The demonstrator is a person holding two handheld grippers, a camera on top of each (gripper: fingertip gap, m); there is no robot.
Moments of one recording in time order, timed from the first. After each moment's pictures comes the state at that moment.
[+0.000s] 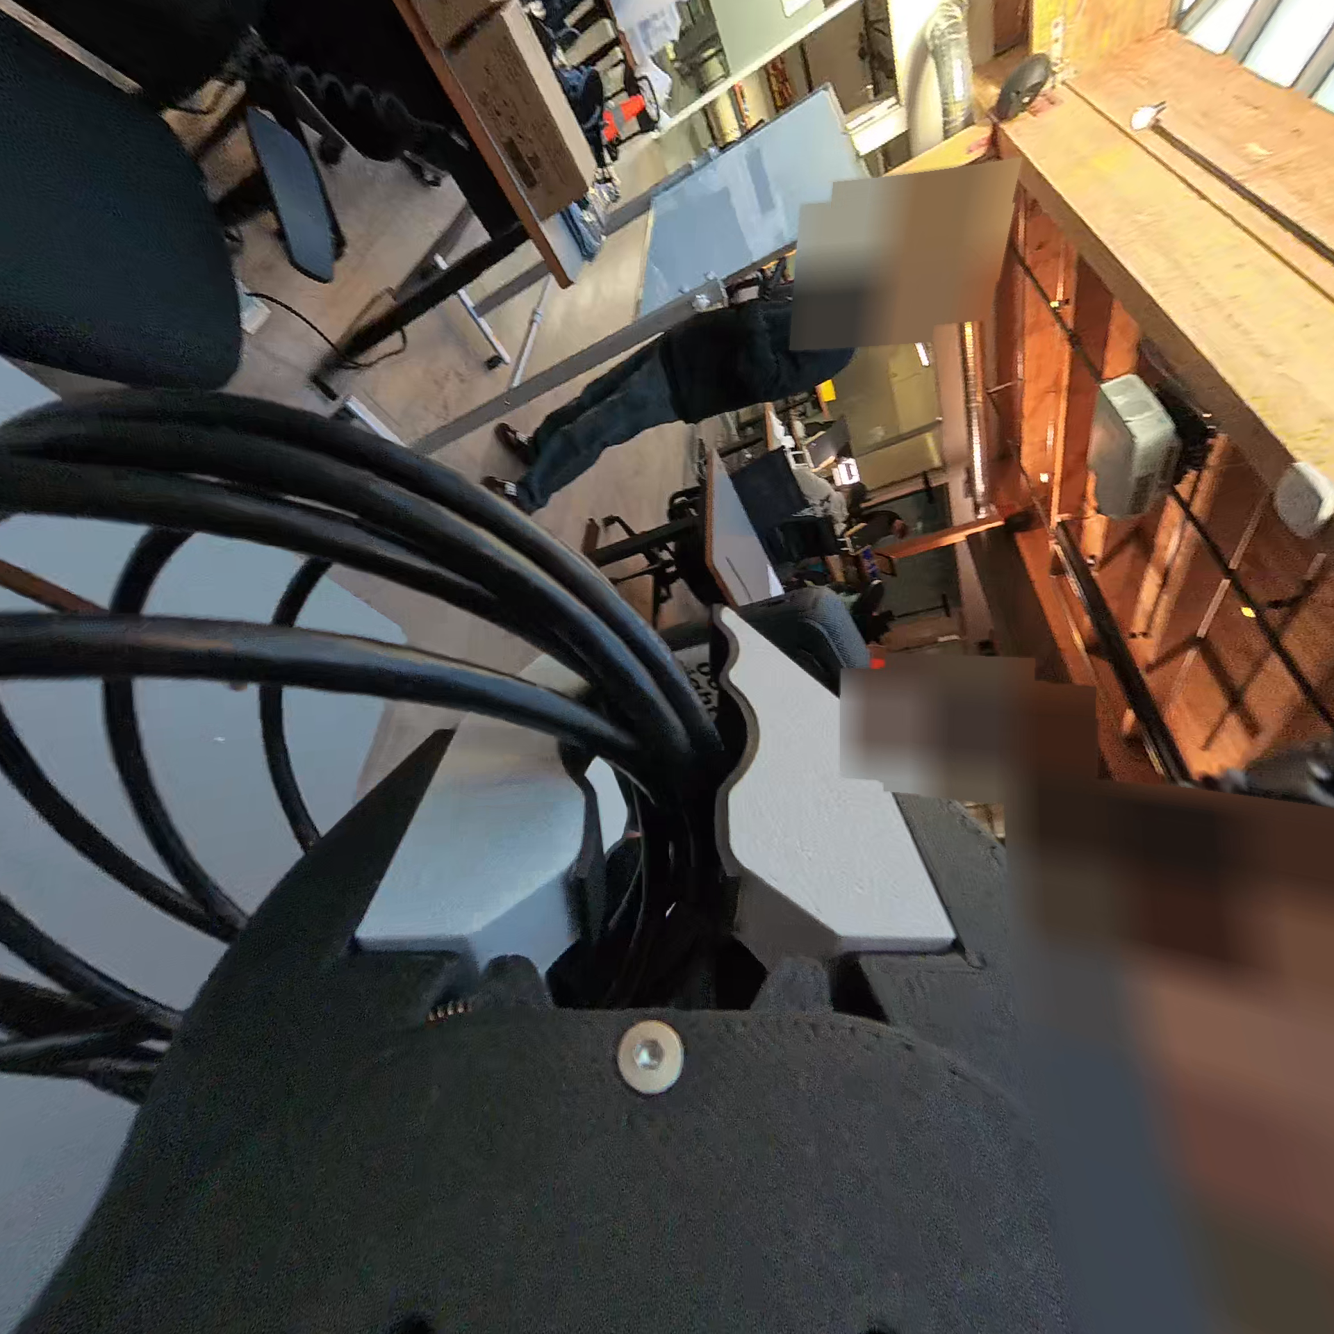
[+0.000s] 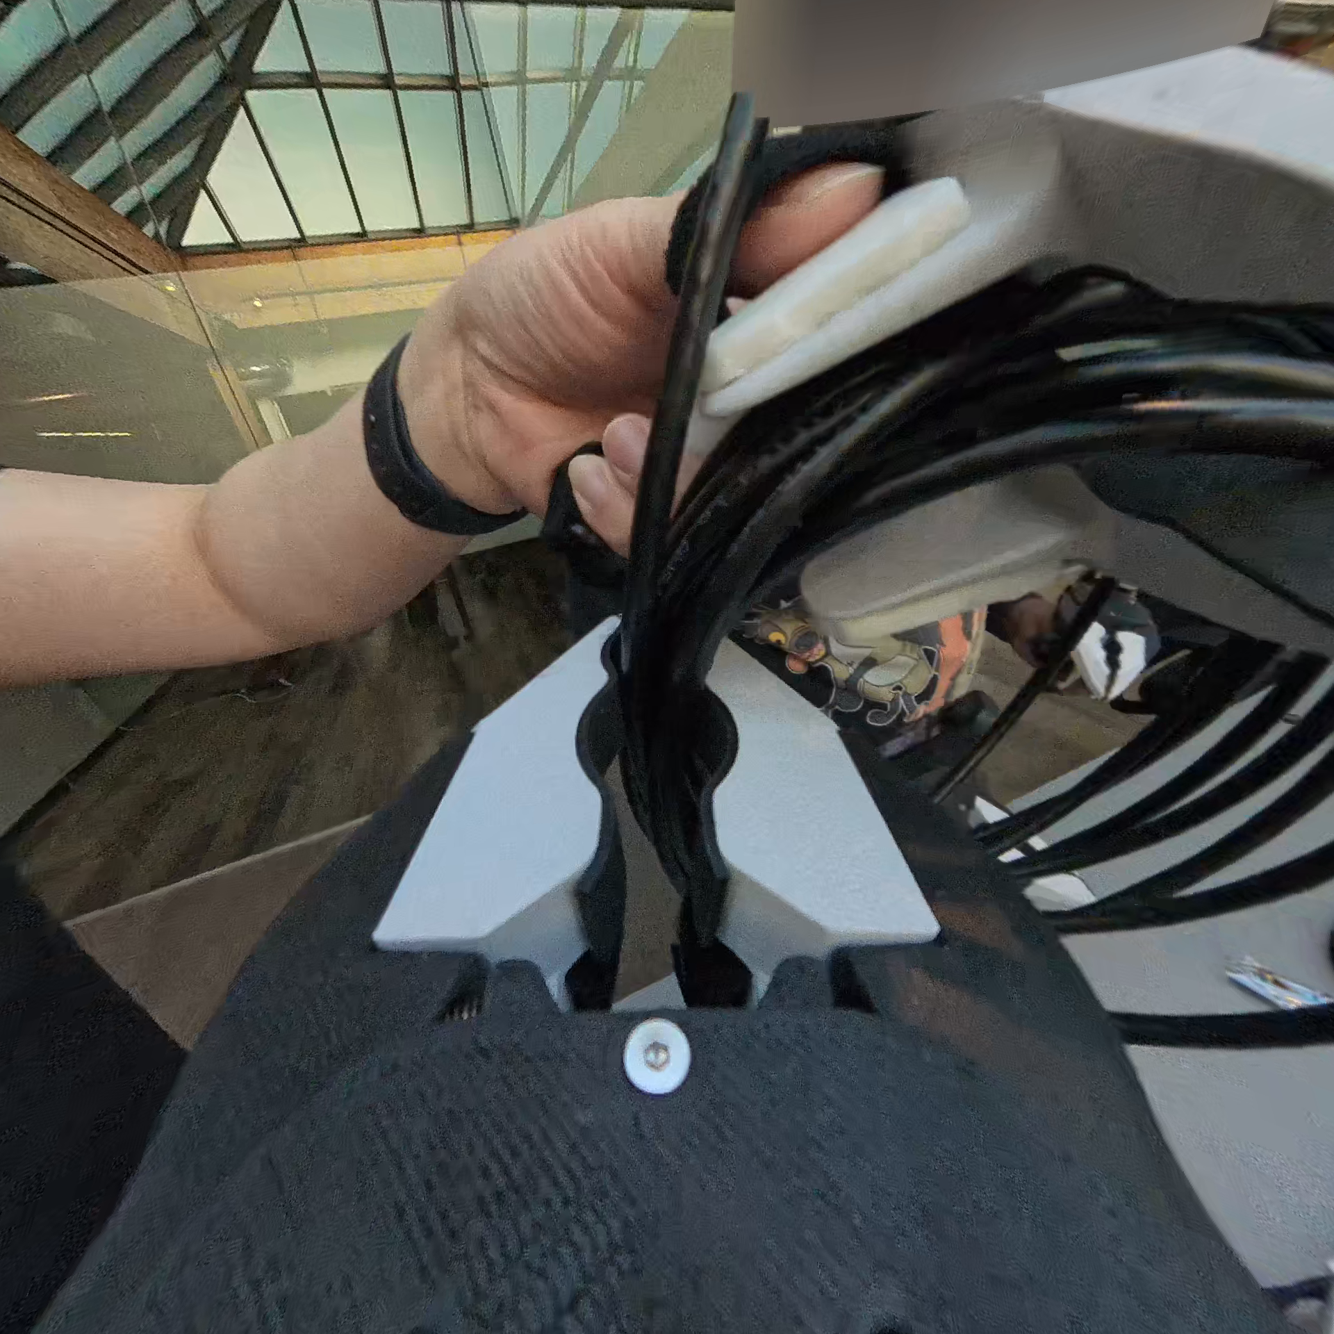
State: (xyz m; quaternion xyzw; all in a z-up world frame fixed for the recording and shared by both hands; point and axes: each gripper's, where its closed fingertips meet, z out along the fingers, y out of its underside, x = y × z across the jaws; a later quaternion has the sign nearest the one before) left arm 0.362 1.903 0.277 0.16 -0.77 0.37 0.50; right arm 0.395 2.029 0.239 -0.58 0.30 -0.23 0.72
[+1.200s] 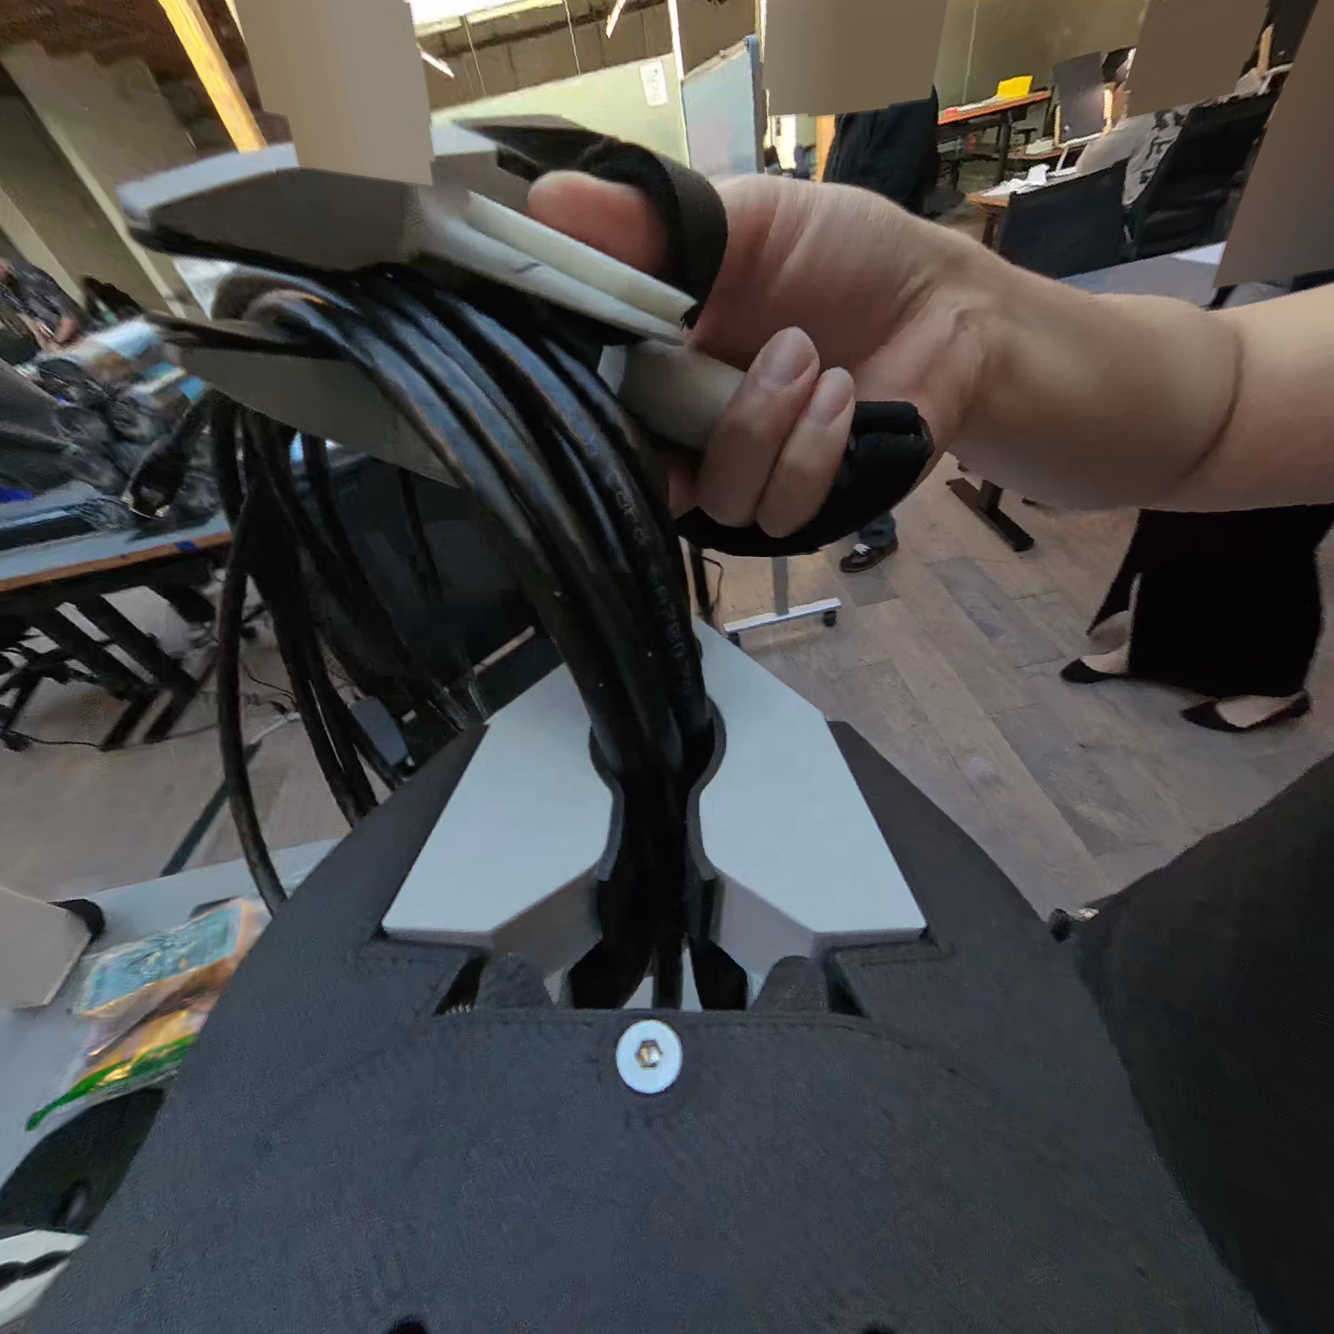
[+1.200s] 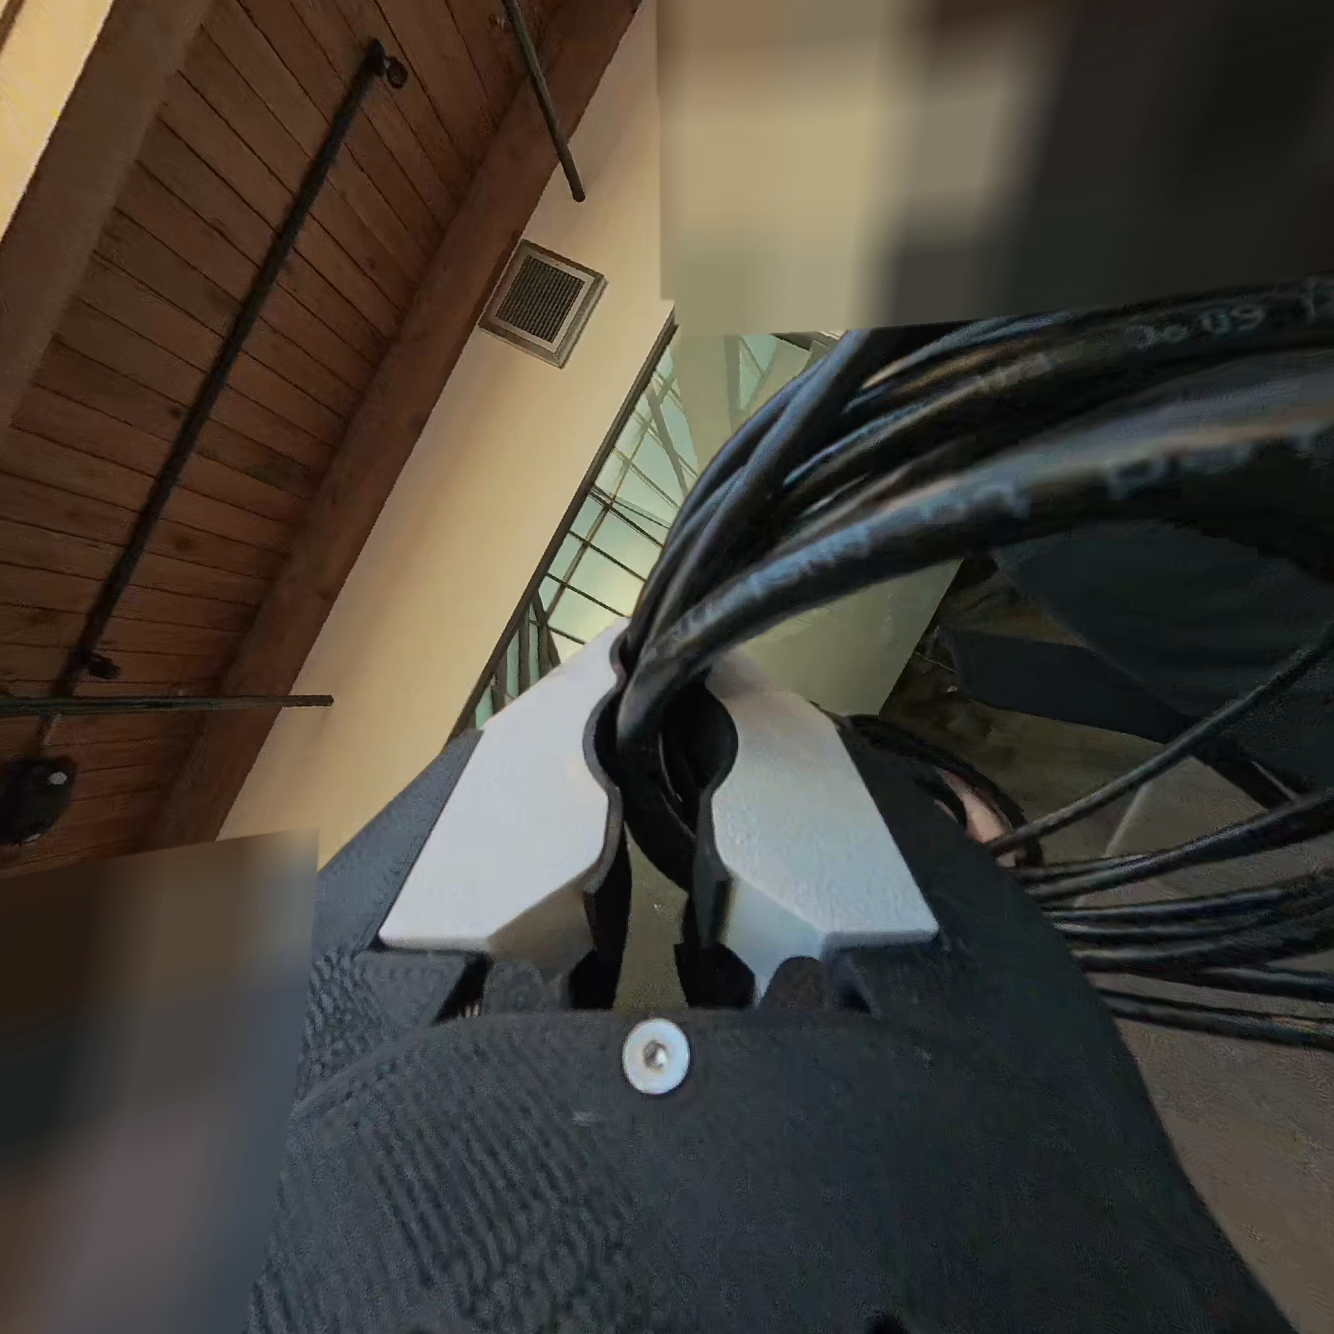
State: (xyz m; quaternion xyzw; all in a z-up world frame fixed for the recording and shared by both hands) left arm 0.300 1.962 0.291 -0.25 -0.73 0.63 0.10; right arm 0.375 1.971 0.383 -0.27 0.48 0.14 0.82
